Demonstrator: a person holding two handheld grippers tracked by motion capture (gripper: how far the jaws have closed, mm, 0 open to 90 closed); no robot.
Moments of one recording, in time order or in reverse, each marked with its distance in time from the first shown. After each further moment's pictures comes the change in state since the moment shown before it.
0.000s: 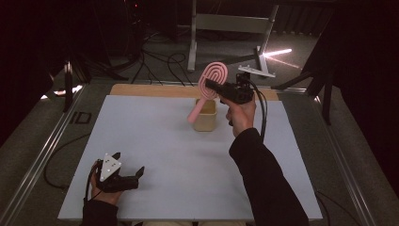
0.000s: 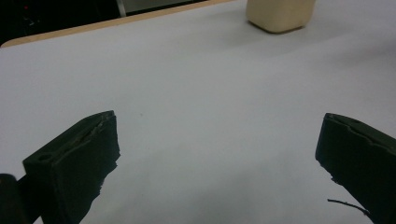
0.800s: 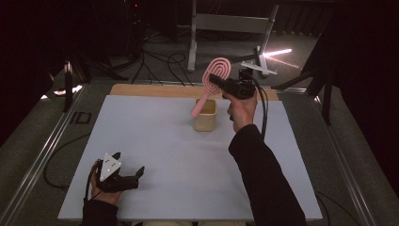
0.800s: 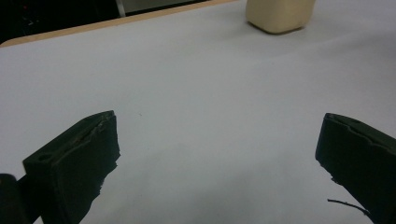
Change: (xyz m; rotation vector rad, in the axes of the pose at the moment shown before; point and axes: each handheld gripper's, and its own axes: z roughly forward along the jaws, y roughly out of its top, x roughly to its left) left arm 0.000 0.000 0.000 -0.001 -0.003 0.001; right arm -0.014 0.008 0.006 -0.029 -0.060 0.021
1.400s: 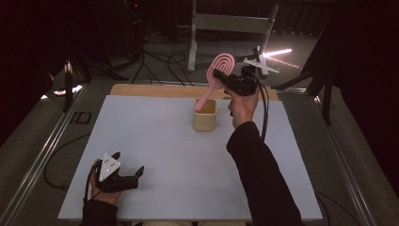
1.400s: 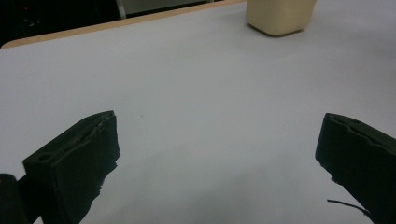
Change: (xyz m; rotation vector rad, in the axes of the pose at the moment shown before) left arm 0.001 0.000 -0.001 -0.004 0.000 -0.001; right arm -0.007 0.006 0.002 -0.055 -0.084 0.005
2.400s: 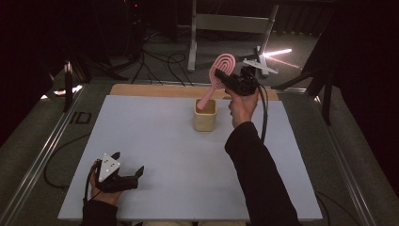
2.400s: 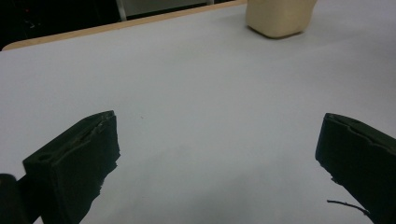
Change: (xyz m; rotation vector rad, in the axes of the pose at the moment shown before) left arm 0.000 0.000 -0.001 -0.009 0.002 -0.002; right arm -0.004 -0.003 0.005 -0.012 -0.057 -0.029
